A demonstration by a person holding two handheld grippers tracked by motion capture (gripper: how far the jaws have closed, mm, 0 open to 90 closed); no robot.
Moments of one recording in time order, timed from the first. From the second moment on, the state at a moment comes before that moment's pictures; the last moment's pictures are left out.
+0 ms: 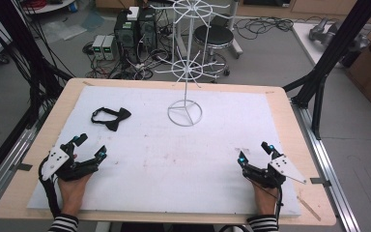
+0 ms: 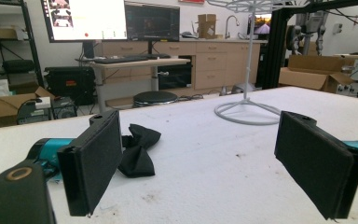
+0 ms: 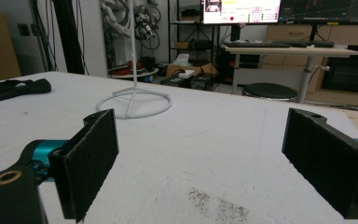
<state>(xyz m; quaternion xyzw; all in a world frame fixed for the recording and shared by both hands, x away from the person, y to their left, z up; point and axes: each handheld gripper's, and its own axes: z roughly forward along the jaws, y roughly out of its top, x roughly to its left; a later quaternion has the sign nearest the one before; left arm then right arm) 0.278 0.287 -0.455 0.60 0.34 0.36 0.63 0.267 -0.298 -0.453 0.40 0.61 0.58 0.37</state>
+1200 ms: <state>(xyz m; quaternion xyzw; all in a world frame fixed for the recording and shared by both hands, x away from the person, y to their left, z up) 0.281 0.296 -0.449 0.60 0.36 0.35 0.62 0.267 -0.296 -0.453 0.40 0.61 0.57 0.37</state>
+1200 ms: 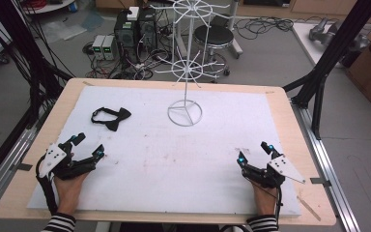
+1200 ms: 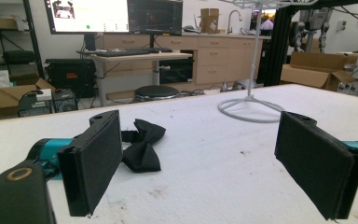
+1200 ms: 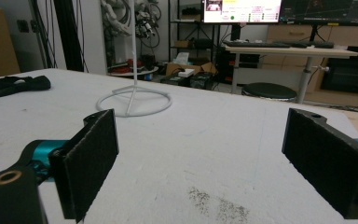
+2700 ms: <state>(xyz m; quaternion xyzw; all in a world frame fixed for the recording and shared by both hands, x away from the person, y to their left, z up) 0.408 0.294 -0.369 0.79 0.38 0.22 0.43 0.268 -0.298 -0.453 0.41 0.61 0.57 0.37</state>
